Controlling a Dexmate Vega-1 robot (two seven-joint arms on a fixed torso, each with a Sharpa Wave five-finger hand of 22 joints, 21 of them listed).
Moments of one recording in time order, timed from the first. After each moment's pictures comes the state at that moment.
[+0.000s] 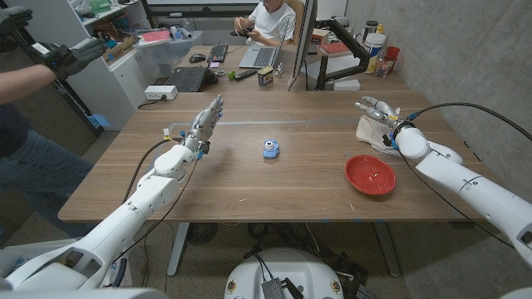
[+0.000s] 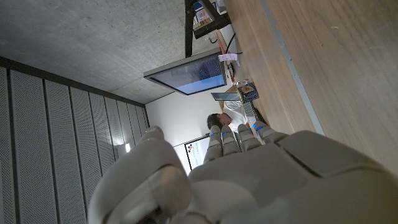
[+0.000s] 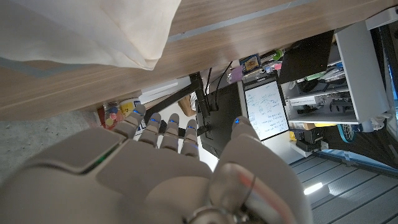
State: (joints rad) left arm 0.85 0.58 0.36 -1.39 -0.62 -0.23 -0.01; left_hand 0.45 0.07 0.15 0.09 0.23 0.07 0.04 0.20 0.18 0.01 -0.03 0.20 0.19 -0.06 -0.01 0.19 0.18 -0.11 -0.02 0.21 0.18; right arm -0.70 -0.81 -0.52 -1.41 0.00 -0.06 -0.21; right_hand 0.35 0.09 0.23 -0.08 0.17 0.13 -0.08 0.17 0.18 0.10 0.01 0.19 0.18 0.02 0.08 0.18 0.18 -0.01 0.08 0.21 0.18
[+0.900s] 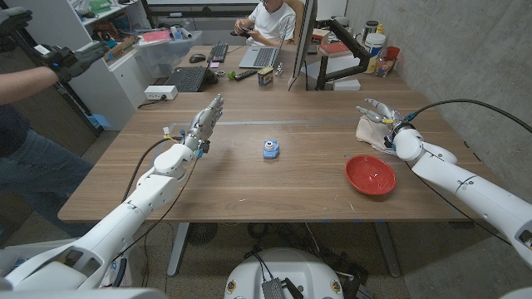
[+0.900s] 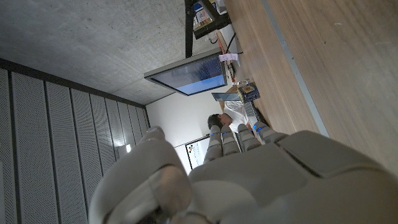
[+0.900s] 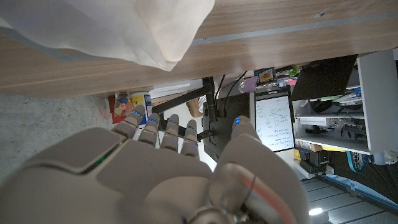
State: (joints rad) left arm 0.84 0.59 0.36 -1.39 -0.62 -0.22 -0.01; left_hand 0.45 0.08 0.15 0.09 0.23 0.07 0.04 0.20 0.18 0.01 -0.03 0.20 0.19 -0.06 -0.01 0.19 0.18 -0.10 -0.01 0.21 0.18; right arm -0.68 -0.81 -0.57 -1.41 -0.11 -0.16 -0.26; right_hand 0.35 0.09 0.23 -0.09 0.17 0.12 -0.08 0.18 0.18 0.09 0.02 0.19 0.18 0.01 0.11 0.18 0.18 -0.02 0.09 0.21 0.18
